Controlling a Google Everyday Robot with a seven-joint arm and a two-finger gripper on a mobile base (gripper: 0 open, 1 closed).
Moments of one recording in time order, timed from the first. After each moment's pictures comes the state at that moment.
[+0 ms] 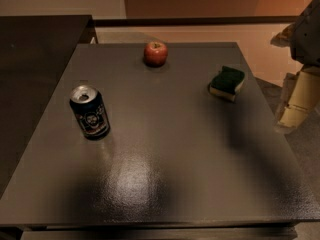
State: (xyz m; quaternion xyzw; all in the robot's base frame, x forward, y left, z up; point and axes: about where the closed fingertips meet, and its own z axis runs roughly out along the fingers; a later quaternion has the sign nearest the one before) arm 0.438 -0.217 0.976 -0.60 0.78 -0.03 0.16
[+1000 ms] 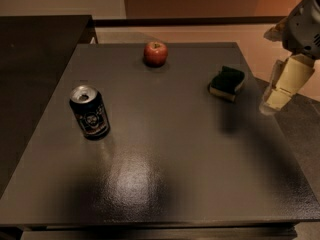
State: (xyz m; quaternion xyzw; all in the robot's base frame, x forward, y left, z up) arm 0.482 -0.219 0.968 -0.58 0.79 0.01 0.20
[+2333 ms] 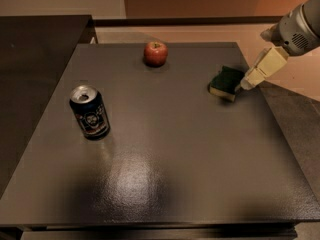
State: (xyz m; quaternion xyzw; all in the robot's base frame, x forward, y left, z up) arm 0.589 -0.245 0.926 -0.49 0.81 0.08 0.29
